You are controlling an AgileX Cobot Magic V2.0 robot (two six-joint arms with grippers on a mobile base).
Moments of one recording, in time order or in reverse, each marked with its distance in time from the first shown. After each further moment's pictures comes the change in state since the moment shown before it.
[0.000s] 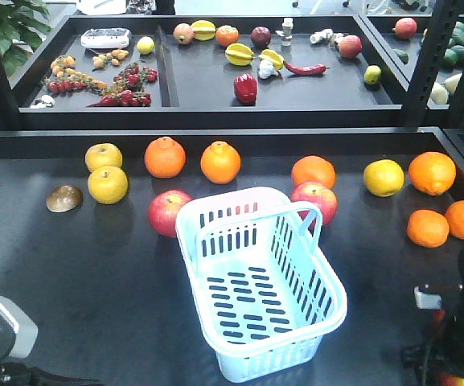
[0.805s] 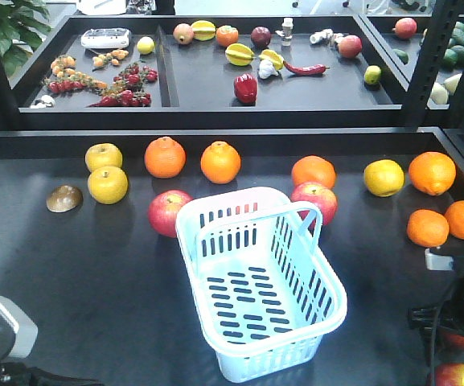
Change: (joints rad) left arm 0.000 0.000 0.000 0.000 -0.001 0.000; right arm 0.000 -0.115 -0.141 0.026 0.219 0.000
